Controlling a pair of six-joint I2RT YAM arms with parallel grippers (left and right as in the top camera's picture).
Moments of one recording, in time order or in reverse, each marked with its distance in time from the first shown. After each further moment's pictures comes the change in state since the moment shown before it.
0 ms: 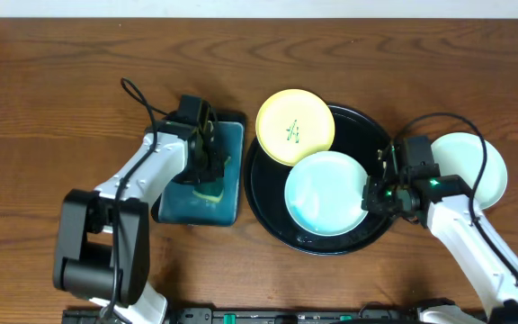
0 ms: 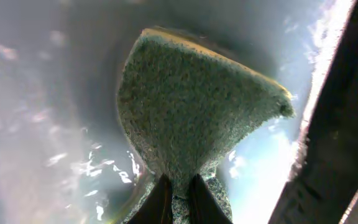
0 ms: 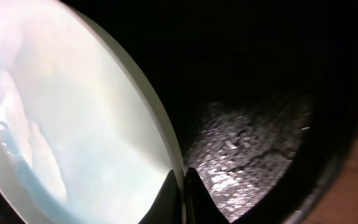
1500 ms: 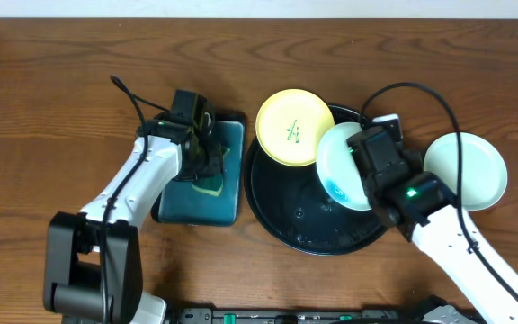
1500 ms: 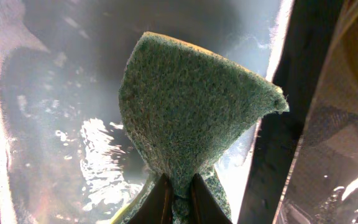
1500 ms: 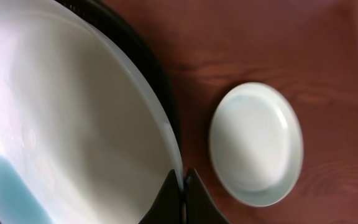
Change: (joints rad) left arm 0.000 -0.099 0.014 -0.030 0.000 0.000; right arm 0.346 -0.082 0.215 -0.120 0.793 -0.192
